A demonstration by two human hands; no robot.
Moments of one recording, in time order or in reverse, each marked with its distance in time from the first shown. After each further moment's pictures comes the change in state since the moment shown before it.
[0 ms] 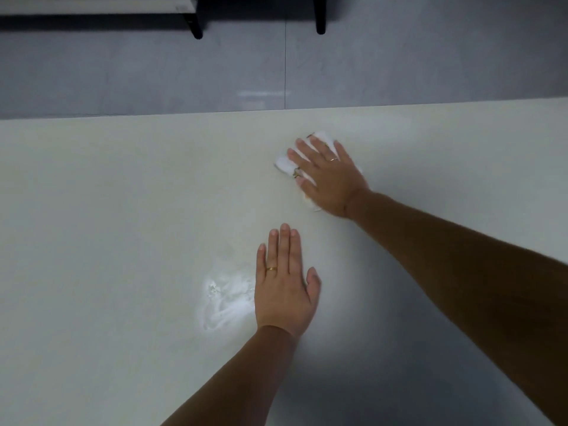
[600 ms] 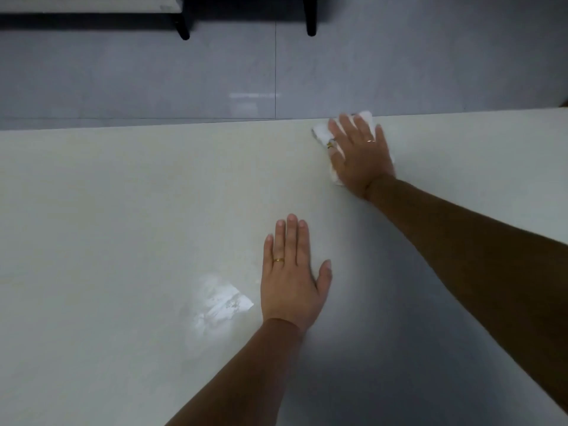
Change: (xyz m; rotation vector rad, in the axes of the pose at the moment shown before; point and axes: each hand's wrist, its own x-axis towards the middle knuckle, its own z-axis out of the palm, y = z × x) left_hand 0.046 0.022 0.008 -0.002 0.003 0.046; right_hand 0.024 0.078 -0.002 0.012 0.042 0.286
